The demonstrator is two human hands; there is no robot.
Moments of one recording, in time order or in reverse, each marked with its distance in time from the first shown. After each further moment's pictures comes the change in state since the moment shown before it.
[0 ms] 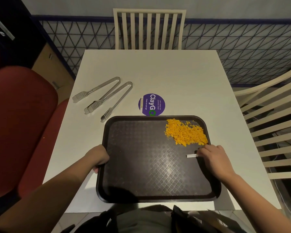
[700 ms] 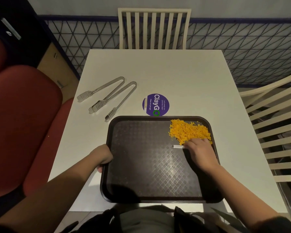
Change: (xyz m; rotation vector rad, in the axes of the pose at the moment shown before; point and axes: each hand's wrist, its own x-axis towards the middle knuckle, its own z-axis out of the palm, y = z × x) left_hand 0.005 -0.002 -0.002 -0.007 -0.048 -0.001; right_hand 0.043 -0.036 0.021 0.053 0.044 -0.056
